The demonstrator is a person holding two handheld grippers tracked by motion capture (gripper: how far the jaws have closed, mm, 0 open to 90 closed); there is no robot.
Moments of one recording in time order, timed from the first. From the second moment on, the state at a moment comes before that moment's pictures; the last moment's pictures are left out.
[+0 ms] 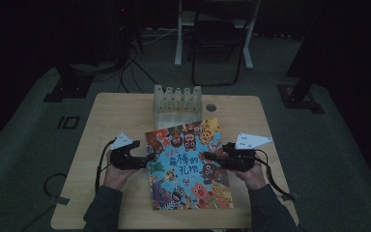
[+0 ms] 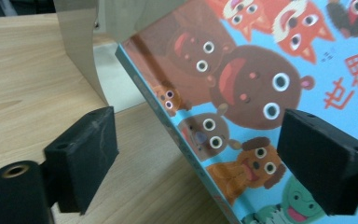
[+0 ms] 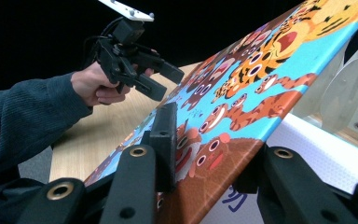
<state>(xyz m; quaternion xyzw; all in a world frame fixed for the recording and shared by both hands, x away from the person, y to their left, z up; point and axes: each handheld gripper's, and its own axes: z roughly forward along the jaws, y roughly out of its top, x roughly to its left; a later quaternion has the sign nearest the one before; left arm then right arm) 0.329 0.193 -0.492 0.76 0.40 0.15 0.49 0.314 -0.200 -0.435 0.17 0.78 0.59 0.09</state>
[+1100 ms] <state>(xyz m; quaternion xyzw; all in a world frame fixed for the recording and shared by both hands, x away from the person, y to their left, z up) 0.342 0.188 -0.491 0.77 0.36 0.06 0.51 0.313 -0.207 -0.438 0.17 0.78 0.60 0.08</state>
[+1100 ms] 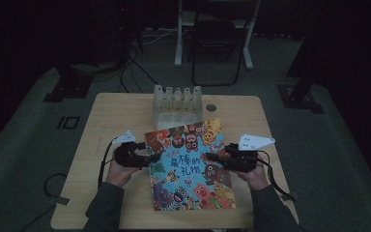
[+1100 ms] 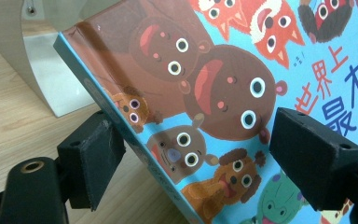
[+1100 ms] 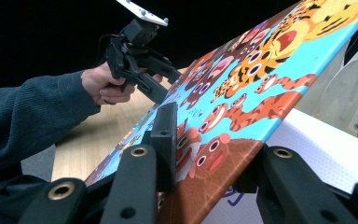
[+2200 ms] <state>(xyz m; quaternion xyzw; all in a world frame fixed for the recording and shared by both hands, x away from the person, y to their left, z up) 0.314 0.183 -0.450 0.74 0.33 0.13 0.56 0.323 -0.228 -0.432 0.21 0.79 0.56 0.11</state>
